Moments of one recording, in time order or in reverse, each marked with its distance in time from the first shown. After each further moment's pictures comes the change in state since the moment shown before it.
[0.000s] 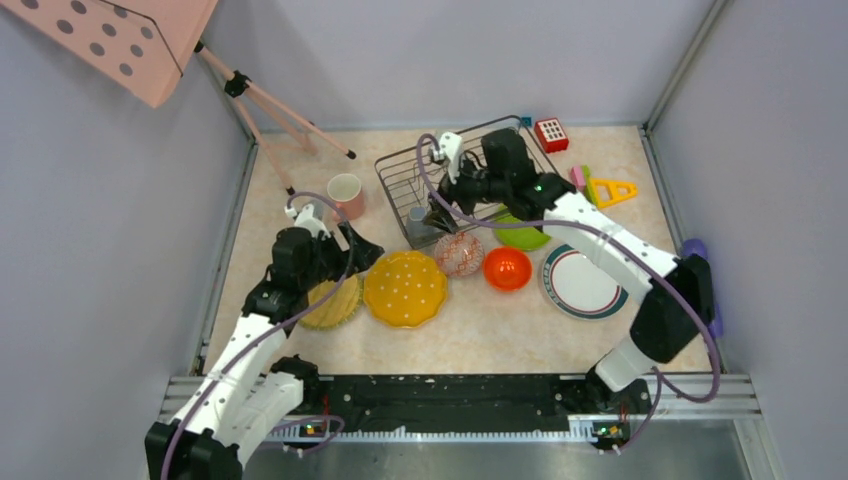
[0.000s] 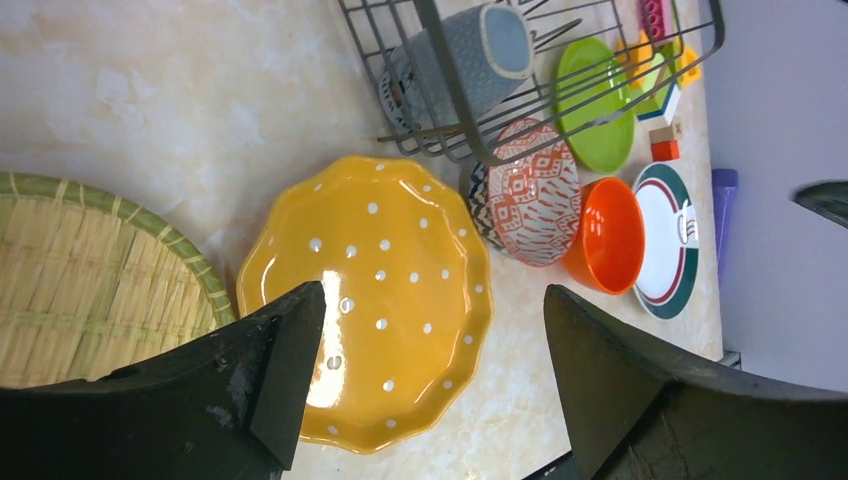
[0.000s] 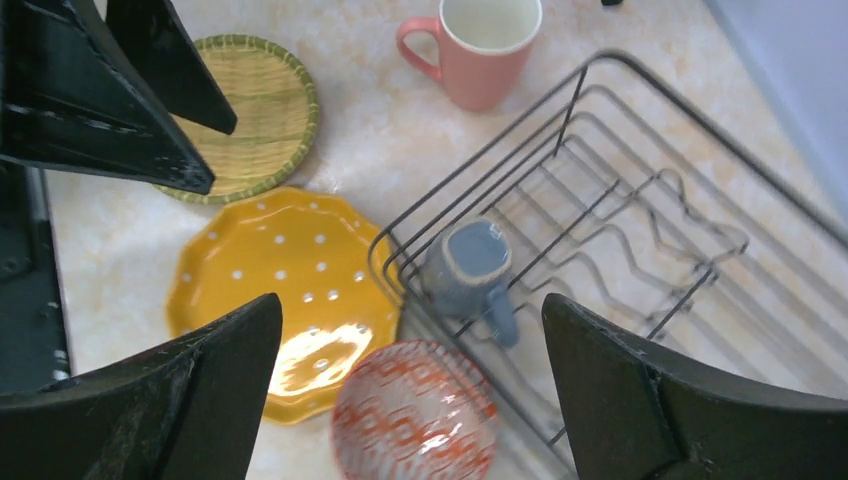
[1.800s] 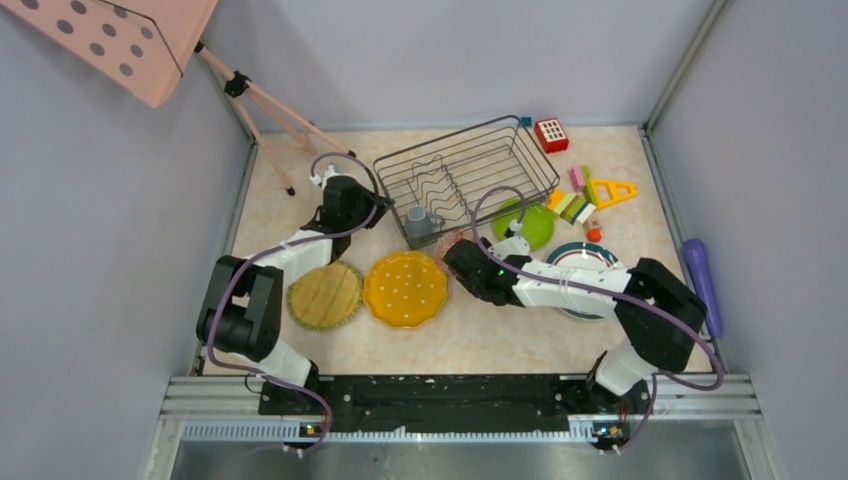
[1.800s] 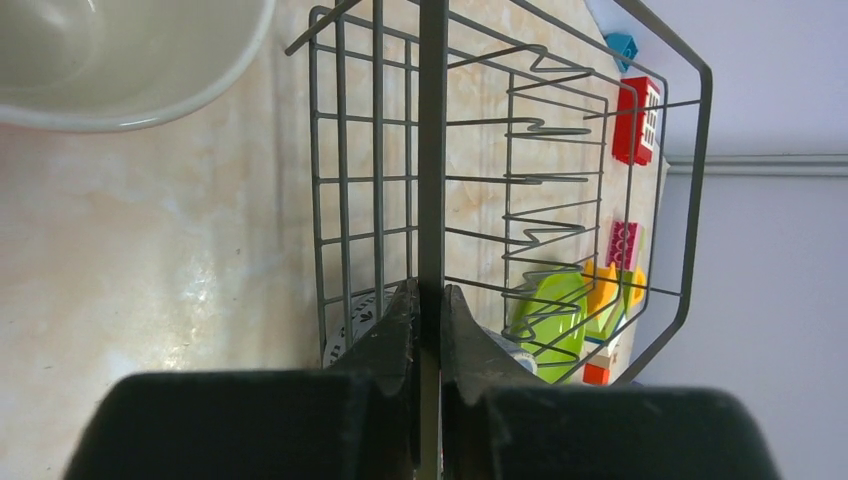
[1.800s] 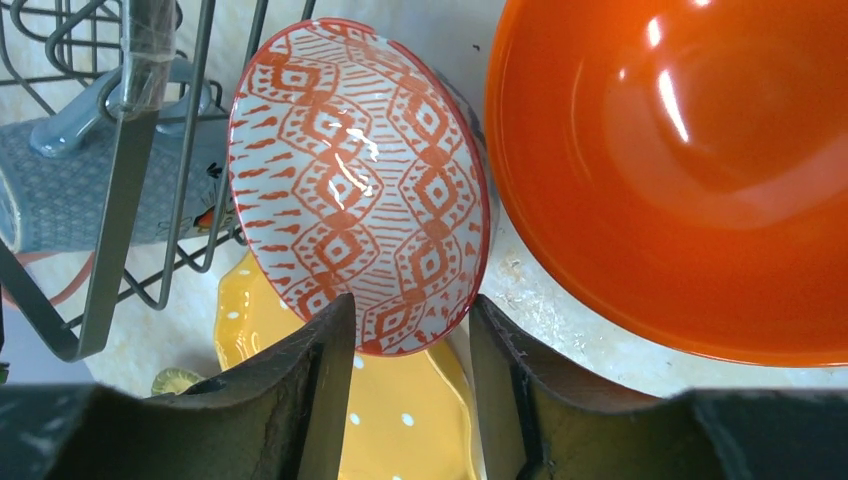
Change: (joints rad) left arm -0.034 0.797 0.262 0.506 -0.185 -0.402; right arm 0.313 -0.082 -0.607 0.059 1.102 2.006
